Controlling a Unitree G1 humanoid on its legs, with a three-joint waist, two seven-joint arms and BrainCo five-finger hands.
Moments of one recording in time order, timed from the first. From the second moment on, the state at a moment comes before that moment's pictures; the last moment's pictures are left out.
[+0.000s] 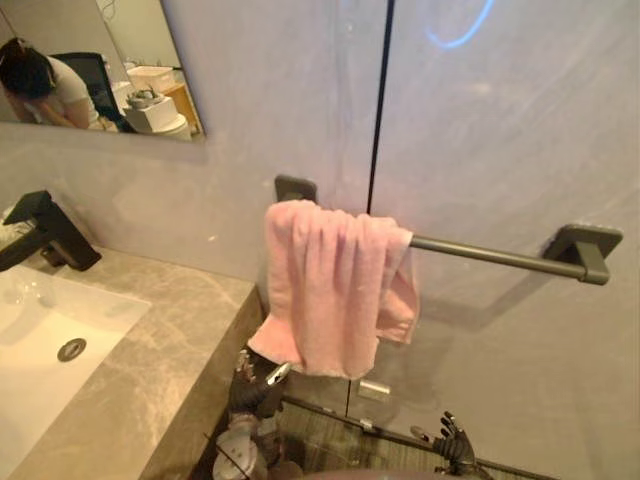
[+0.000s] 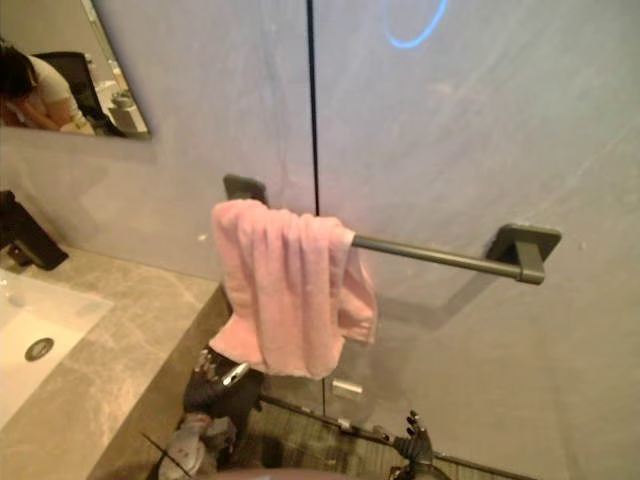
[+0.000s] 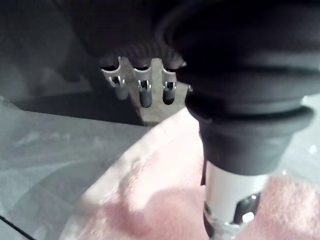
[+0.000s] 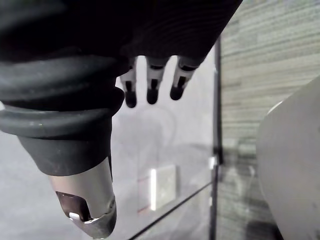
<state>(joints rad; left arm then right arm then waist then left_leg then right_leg) 0.42 -0.06 -0.05 0.13 -0.20 -0.17 0.17 0.26 -0.05 0.01 0.78 0.19 -0.15 -0.13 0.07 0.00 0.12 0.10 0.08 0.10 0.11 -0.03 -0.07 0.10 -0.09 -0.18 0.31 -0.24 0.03</state>
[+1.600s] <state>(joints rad) 0.20 0.08 -0.14 0.19 -0.15 -0.21 0.06 0.25 -0.06 0.03 0.60 0.18 -0.15 -0.04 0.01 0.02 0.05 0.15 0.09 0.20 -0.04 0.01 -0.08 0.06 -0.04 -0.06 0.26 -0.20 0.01</state>
